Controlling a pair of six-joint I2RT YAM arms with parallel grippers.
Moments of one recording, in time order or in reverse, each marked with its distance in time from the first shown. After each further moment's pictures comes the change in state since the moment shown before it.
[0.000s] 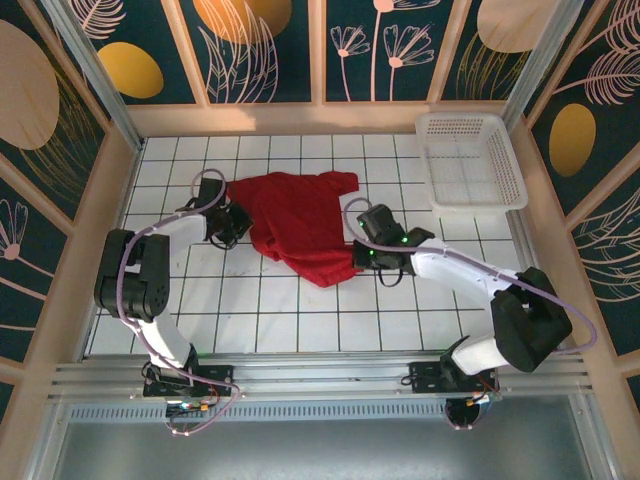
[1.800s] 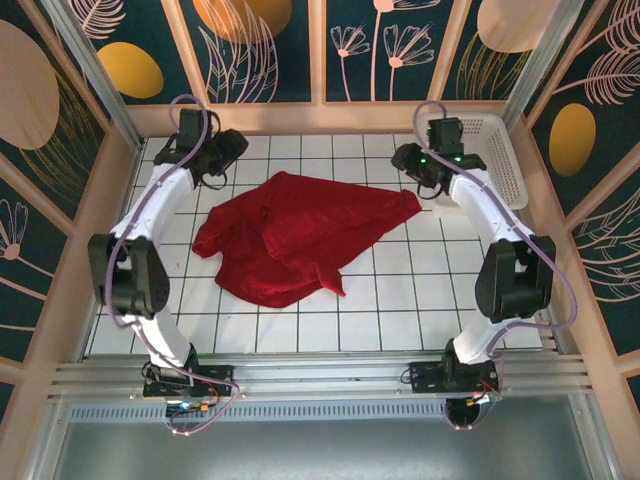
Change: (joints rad) left arm 0.019 -0.023 0.505 -0.239 -0.124 0.148; right arm -0.448 0.249 0.523 -0.021 -0.120 -0.017
